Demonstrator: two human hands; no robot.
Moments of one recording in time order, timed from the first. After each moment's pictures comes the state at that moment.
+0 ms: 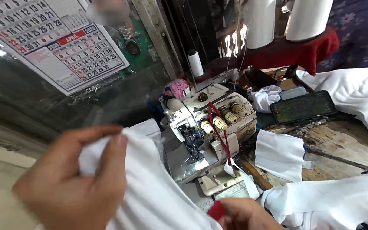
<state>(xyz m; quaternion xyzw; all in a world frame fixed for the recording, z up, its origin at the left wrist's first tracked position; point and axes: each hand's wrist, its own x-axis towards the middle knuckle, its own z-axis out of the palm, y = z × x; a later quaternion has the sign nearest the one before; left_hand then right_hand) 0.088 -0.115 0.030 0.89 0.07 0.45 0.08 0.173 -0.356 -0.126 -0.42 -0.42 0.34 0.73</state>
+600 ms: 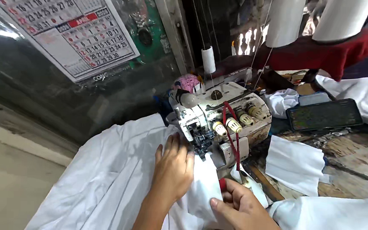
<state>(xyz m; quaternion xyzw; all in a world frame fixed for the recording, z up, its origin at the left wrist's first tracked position) 0.154 -0.105 -0.103 0.97 0.16 0.16 0.02 0.193 -0.320 -0.164 -0.54 -0.29 0.34 0.72</state>
